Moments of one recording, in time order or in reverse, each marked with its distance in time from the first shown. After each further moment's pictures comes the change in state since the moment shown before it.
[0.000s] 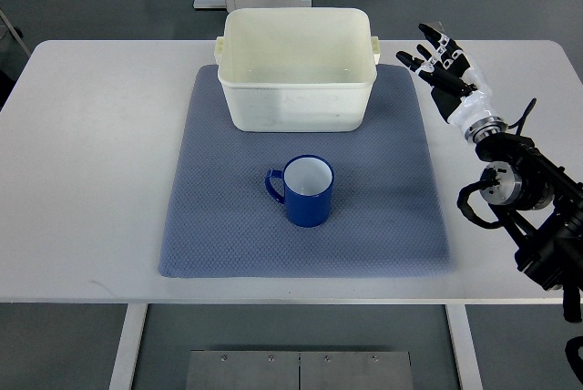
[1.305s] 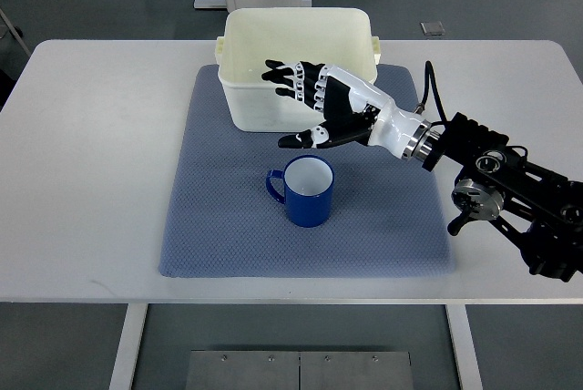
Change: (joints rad) left arm 0.000 0.000 0.000 0.000 0.000 0.000 0.000; right arm 0.108 -0.115 -0.366 0.327 -0.271 0.272 0.012
